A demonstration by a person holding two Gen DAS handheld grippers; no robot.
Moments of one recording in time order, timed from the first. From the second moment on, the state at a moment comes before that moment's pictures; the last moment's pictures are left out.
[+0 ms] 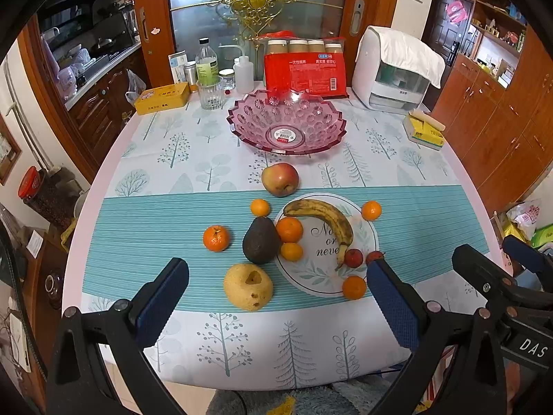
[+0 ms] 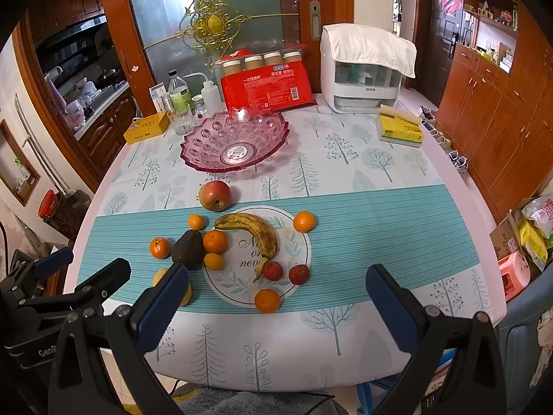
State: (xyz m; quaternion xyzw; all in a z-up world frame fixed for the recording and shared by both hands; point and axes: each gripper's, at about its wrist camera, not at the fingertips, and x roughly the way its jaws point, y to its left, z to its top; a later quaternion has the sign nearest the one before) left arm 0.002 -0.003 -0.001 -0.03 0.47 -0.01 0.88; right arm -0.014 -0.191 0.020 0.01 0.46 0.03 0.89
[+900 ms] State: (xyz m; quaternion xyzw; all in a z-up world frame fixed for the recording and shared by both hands) left arm 0.008 -0.006 -0.004 -0.04 0.48 -0.01 0.88; right arm -0.010 -0.191 0.017 0.02 0.46 0.03 0.89
